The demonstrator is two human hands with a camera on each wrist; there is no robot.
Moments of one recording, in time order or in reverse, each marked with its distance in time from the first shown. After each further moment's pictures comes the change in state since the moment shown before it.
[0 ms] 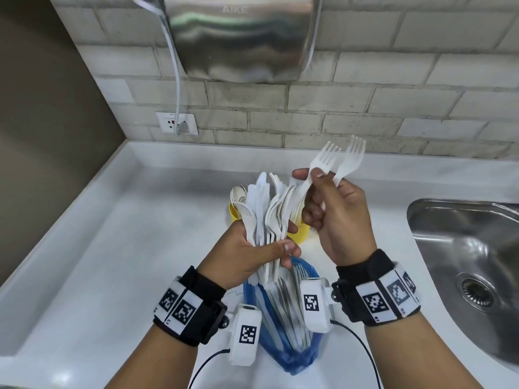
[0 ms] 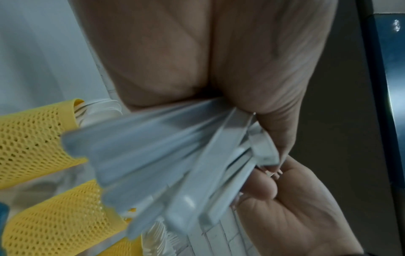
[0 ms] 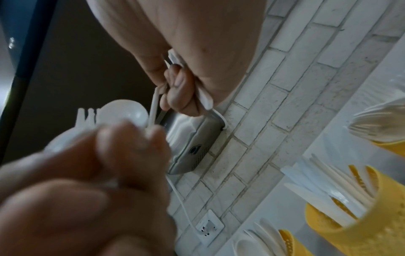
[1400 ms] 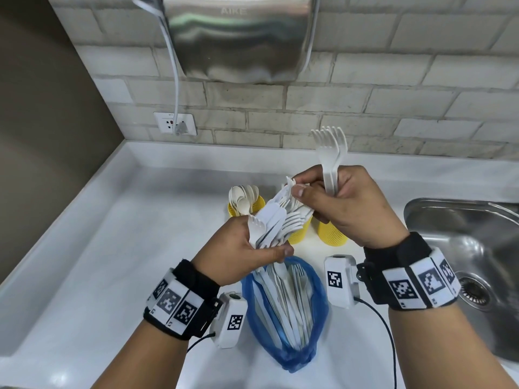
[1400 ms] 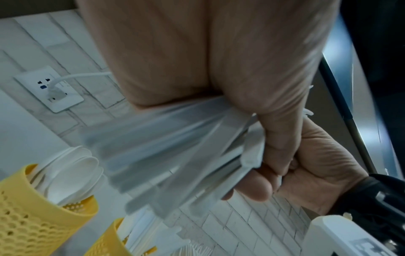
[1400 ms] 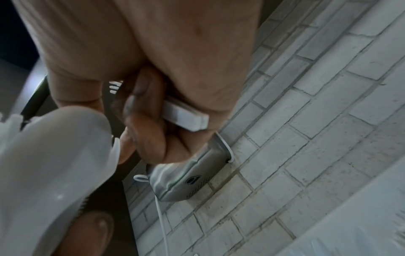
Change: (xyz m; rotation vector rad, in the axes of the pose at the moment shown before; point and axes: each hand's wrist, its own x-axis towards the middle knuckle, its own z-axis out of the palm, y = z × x) left_hand -0.002 0.010 -0.010 0.507 0.018 0.041; right_hand 0.007 -0.041 -0.014 -0.462 -0.332 -0.109
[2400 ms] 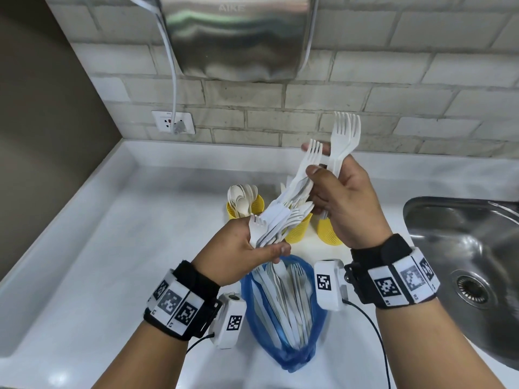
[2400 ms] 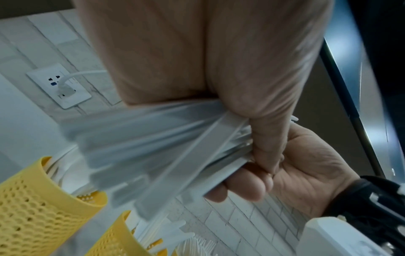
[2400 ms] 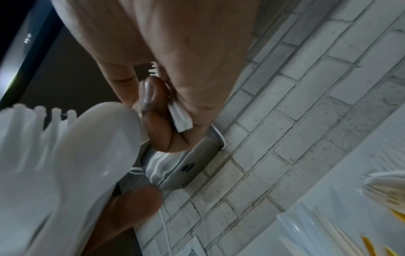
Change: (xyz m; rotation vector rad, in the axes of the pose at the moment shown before) left_hand 0.002 -0.005 0.001 -0.023 -0.060 0.010; right_hand 0.008 0.016 0.009 0.325 0.190 0.022
